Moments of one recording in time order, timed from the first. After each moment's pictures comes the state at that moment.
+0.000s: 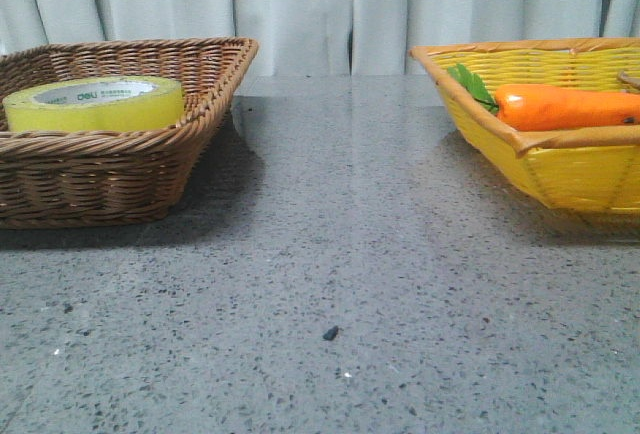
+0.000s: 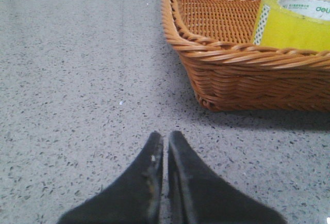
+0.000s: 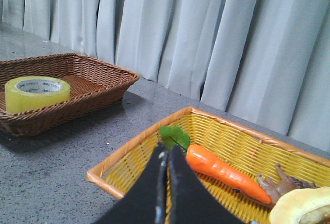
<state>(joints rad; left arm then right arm) -0.09 -0.01 0.00 0.04 0.33 -0.16 0.74 -0.01 -0.45 -0.51 0.57 0.20</state>
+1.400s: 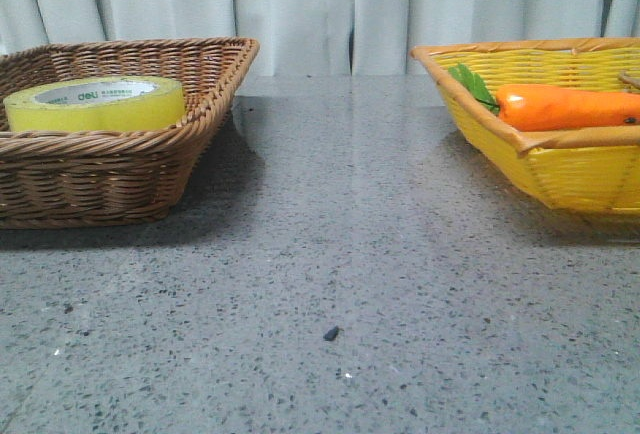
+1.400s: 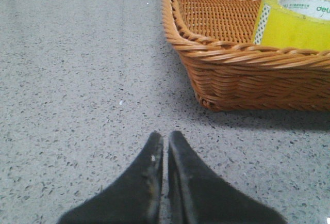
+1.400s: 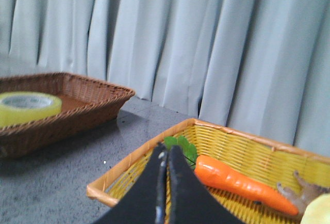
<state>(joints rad) -0.09 -0.01 0.00 0.04 0.34 -0.16 0.40 -0.01 -0.12 -0.36 0.03 0.20</state>
